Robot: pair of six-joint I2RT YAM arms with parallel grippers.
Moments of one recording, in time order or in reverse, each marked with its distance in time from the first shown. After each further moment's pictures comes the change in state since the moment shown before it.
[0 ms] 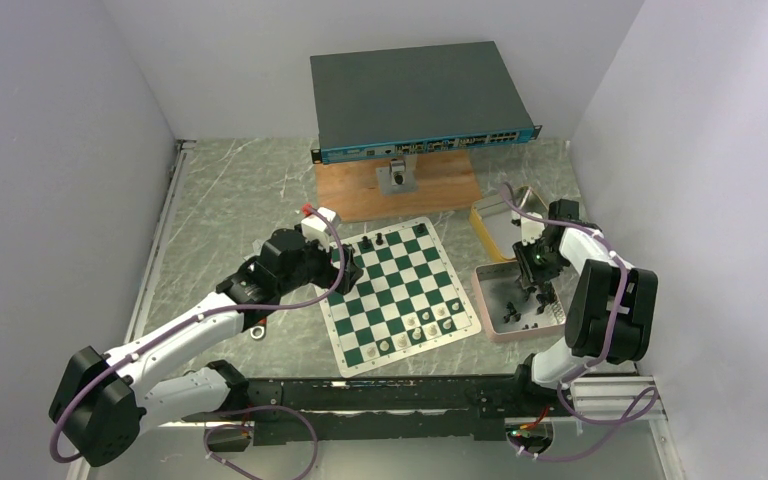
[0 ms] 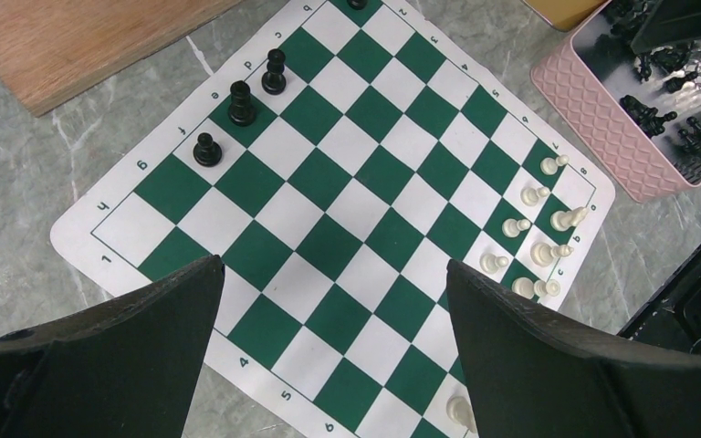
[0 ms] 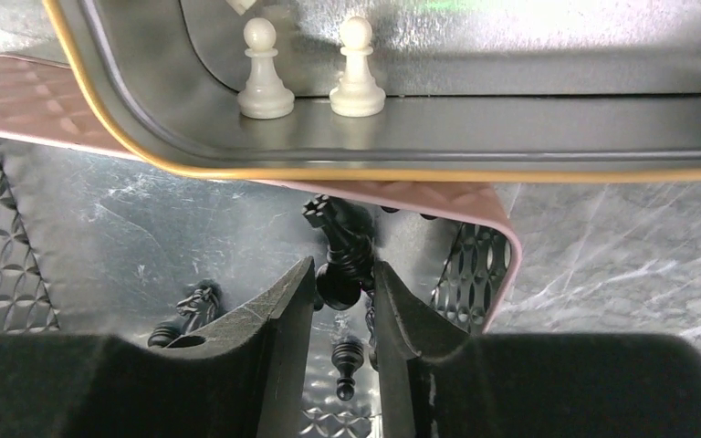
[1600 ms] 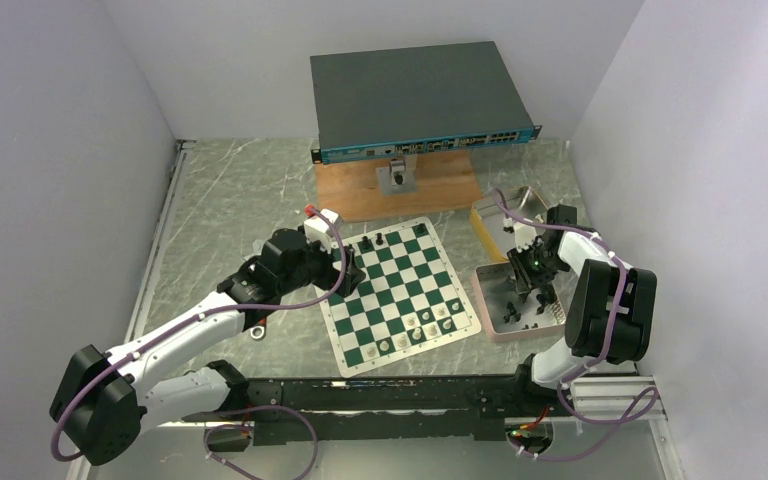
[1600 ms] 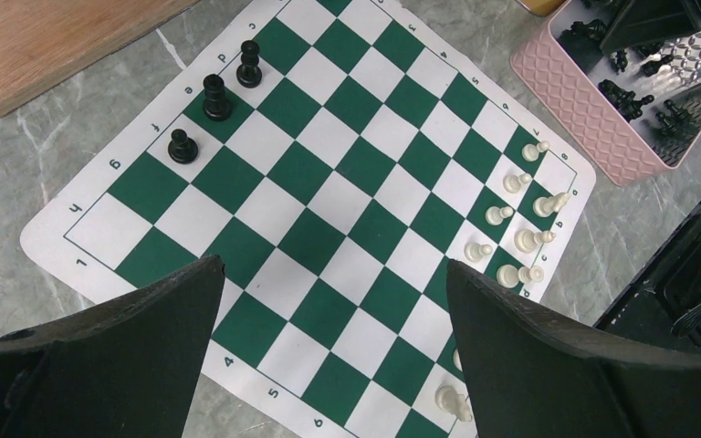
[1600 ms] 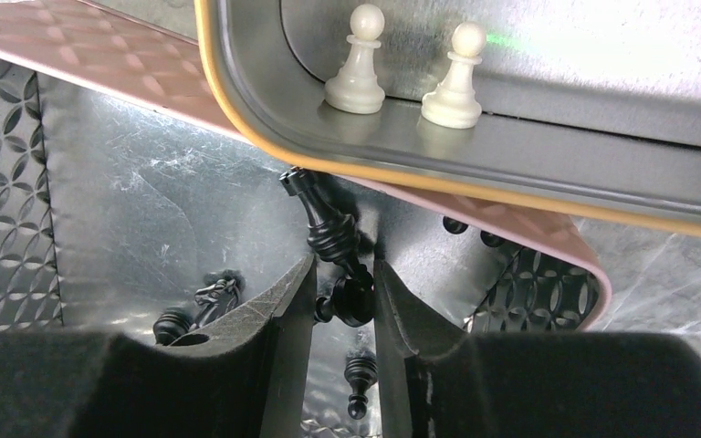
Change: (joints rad) left arm 0.000 0.007 0.000 0.001 0.050 0.000; right arm -0.002 0.000 -0.039 -0.003 -0.099 -0.138
